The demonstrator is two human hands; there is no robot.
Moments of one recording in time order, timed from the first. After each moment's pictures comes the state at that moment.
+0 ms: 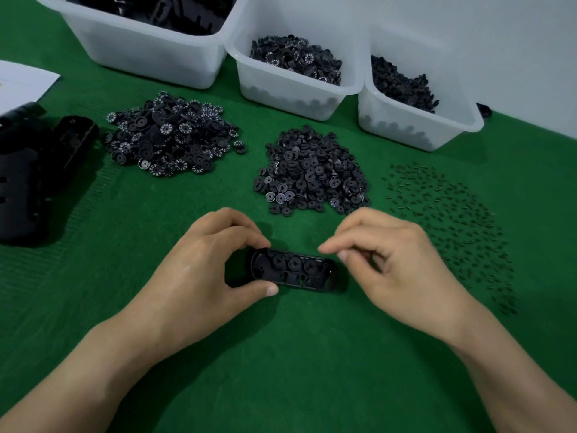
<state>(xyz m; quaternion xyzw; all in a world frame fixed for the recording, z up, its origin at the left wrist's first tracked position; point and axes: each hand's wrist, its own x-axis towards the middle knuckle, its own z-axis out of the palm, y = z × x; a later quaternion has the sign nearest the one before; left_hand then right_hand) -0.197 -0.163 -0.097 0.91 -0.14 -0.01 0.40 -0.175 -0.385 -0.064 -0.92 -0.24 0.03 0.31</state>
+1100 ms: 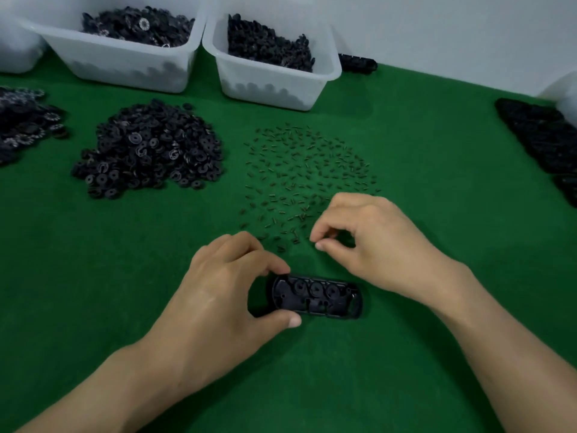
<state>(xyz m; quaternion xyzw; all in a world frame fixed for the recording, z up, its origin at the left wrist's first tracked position) -0.223 -0.330 -0.098 0.90 -0.24 -0.04 0.36 -0.191 -0.531 -0.061 -0.97 -0.19 0.04 0.17</state>
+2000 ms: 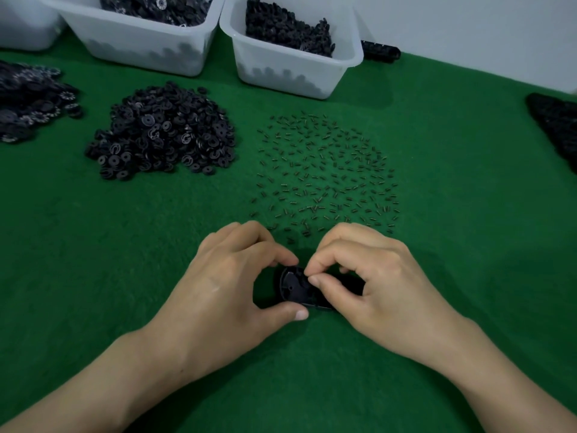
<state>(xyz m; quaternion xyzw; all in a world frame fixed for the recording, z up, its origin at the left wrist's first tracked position) -0.224 -0.331 -0.098 0.90 -0.23 -0.04 0.36 -0.229 -0.517 -0.074 -0.93 -0.24 0.00 0.29</state>
